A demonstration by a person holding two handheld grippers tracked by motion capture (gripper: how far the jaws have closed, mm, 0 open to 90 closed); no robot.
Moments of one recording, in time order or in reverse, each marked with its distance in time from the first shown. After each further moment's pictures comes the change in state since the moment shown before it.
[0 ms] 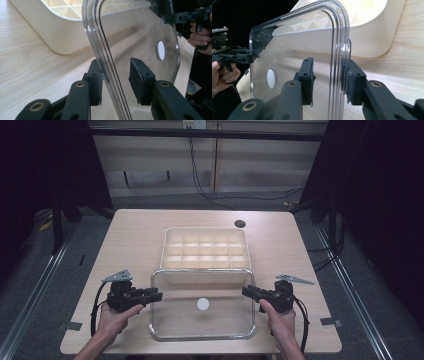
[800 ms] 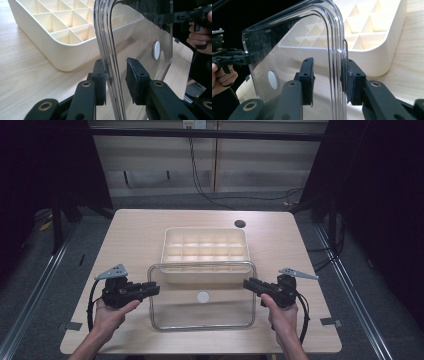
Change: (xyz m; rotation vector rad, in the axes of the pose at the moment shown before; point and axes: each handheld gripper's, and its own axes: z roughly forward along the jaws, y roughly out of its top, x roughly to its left) left arm -0.011 0.019 -0.015 -0.056 0.020 0.075; right arm 0.014 0.019 -0.008 -0.058 -0.005 -0.055
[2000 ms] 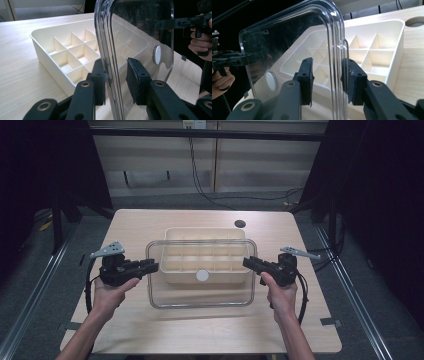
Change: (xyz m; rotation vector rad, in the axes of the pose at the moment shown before) left arm 0.007 0.055 -0.005 -0.078 0.051 0.044; right arm 0.002 0.052 0.011 -0.071 0.005 -0.042
